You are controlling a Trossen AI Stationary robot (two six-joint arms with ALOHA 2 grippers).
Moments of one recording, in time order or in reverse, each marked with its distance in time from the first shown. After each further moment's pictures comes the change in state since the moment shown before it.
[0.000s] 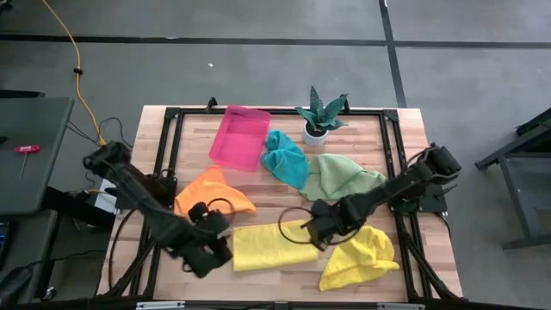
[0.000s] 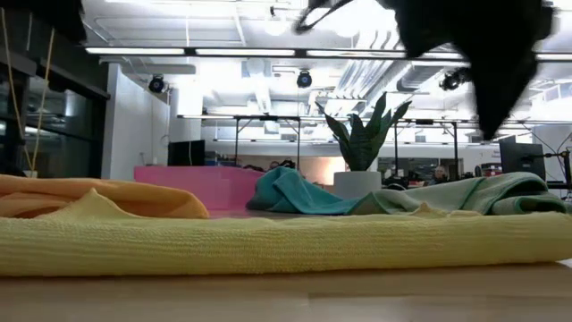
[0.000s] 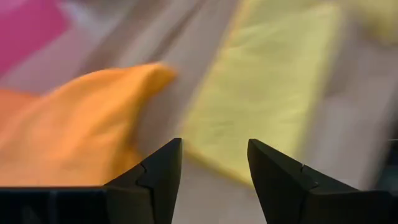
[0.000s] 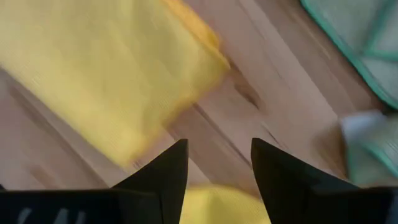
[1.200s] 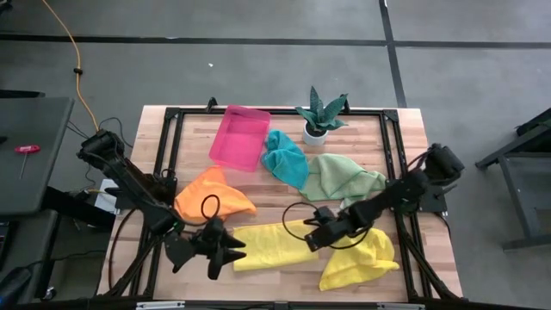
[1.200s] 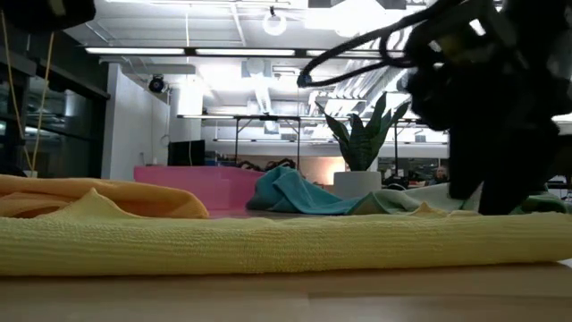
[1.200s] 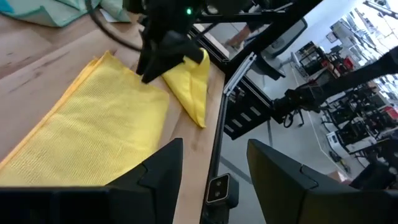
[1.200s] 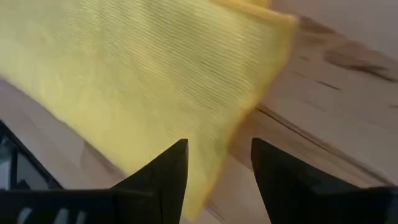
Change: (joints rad) left arm -0.032 -0.145 -0.469 1.207 -0.099 0.258; right arm 0.021 -0.001 -0.381 0.767 -0.015 0.425
